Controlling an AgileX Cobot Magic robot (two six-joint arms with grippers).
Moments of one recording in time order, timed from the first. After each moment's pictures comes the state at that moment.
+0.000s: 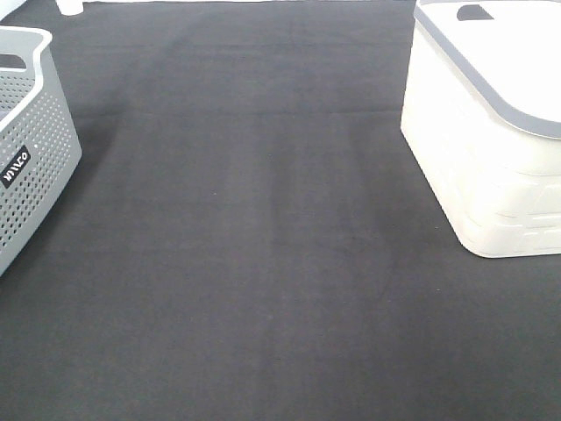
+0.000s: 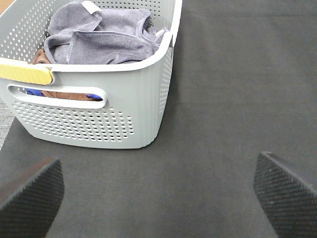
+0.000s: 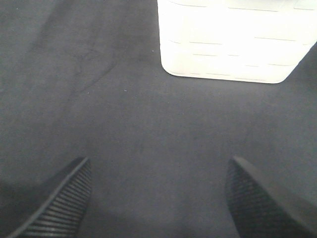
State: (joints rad) left arm 0.02 0.00 -0.52 0.06 1.08 -0.05; right arm 0.09 0.00 -0.46 0.00 1.11 -0.05
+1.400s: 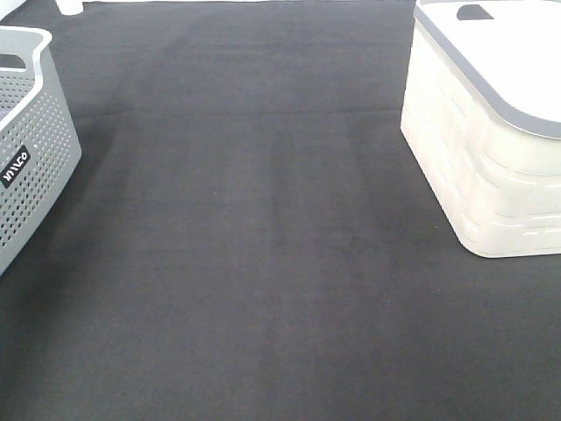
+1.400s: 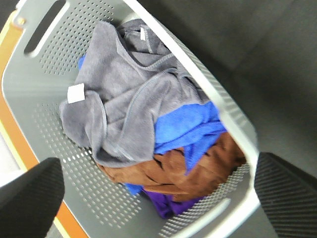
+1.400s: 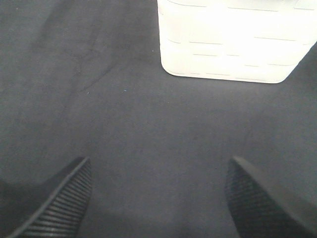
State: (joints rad) left arm 0.05 1.31 -1.39 0.08 1.18 0.92; right arm 0.09 0.00 -0.46 0.00 1.11 -0.05
